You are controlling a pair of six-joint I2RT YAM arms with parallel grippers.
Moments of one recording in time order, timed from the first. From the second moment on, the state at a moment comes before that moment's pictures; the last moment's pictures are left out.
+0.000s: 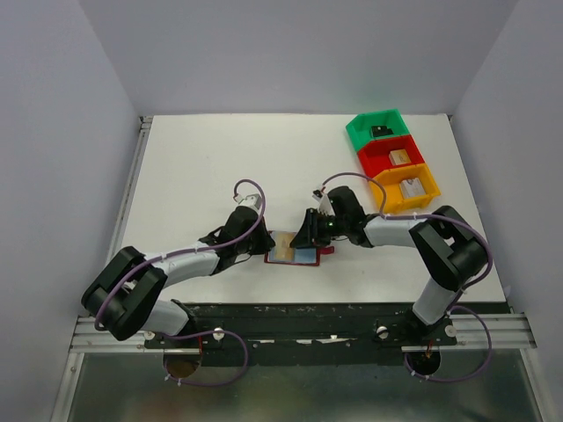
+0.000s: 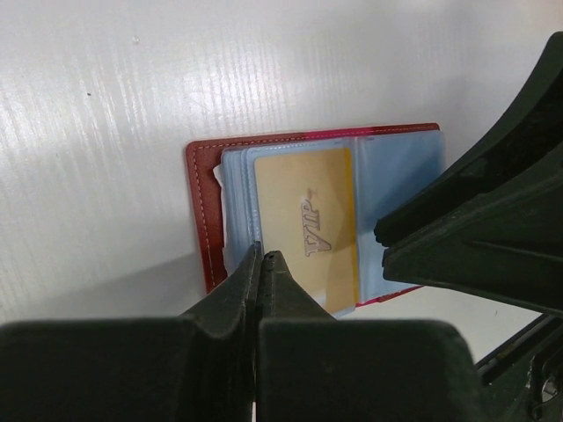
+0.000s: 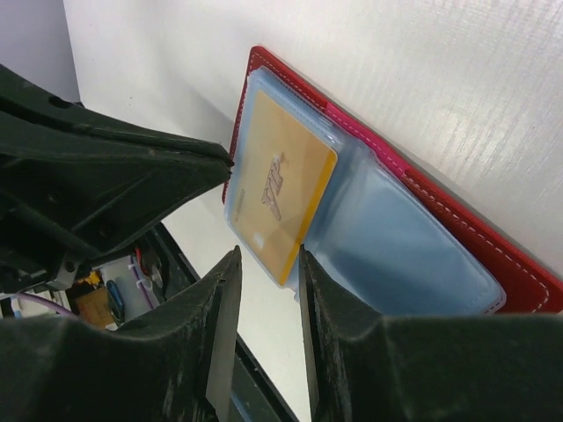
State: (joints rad) left arm -0.67 1.36 0.50 0.19 0.03 -0.71; right arm 0.61 1.73 0.75 0.24 -0.59 0.73
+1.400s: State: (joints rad) left arm -0.68 1.40 0.51 0.17 0.03 -0.71; right arm 0.61 1.79 0.77 0.26 -0.61 0.73
